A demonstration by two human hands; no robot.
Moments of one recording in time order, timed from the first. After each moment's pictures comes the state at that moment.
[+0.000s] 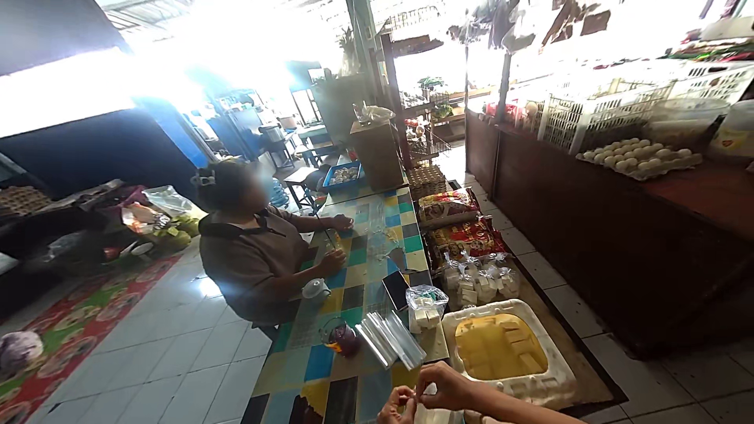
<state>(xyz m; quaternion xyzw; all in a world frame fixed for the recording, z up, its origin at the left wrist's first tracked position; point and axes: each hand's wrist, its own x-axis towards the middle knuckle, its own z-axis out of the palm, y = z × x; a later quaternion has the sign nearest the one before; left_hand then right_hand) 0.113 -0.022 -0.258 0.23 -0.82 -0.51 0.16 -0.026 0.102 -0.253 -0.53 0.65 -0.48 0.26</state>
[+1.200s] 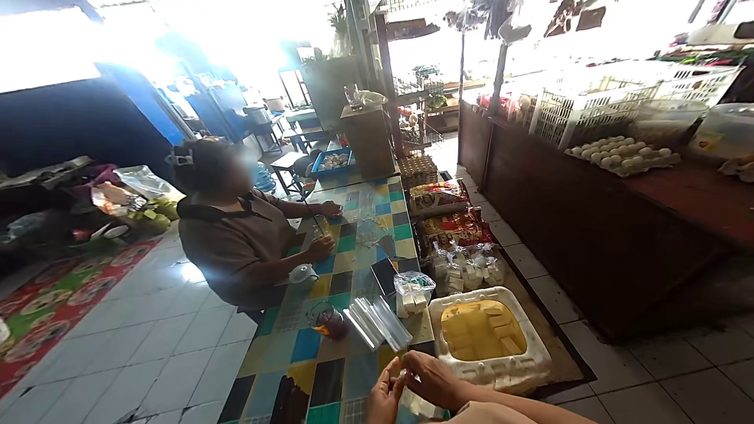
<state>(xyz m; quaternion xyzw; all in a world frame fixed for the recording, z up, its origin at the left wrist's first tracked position) 0.116 -0.023 -0.250 0.25 -0.74 -0.62 0.05 0.010 0.109 -0.246 -0.47 0.75 -0.43 0.19</state>
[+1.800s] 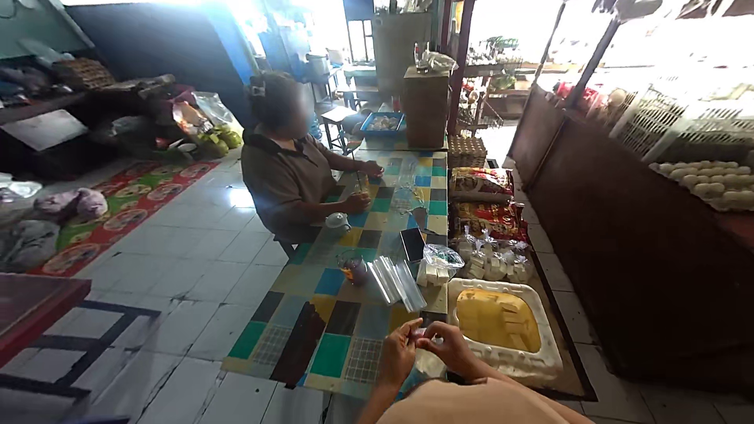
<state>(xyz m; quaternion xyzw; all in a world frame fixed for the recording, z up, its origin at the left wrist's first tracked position) 0.118 -0.005 -0.232 0.21 -0.82 -0.52 0.15 0.010 0.123 -0.257 -0.38 0.72 -0.53 0.23</state>
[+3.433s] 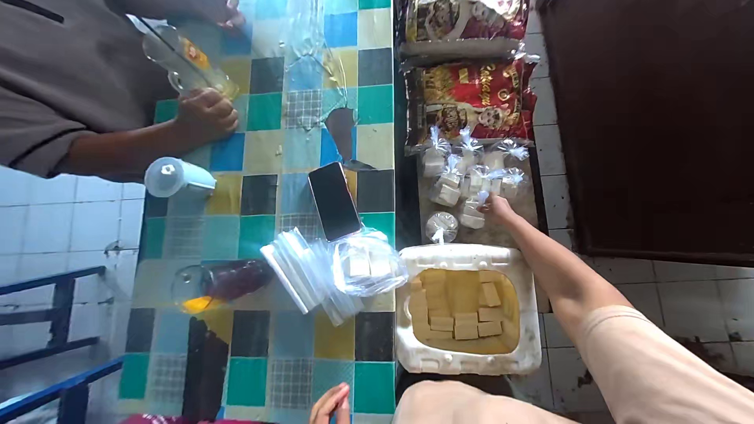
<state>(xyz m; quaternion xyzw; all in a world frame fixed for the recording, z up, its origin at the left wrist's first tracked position) 0.106 0.047 -0.267 0.39 -0.77 -0.47 0.16 -0.398 0.236 -0.513 -0.11 0.91 -0.23 0.33</state>
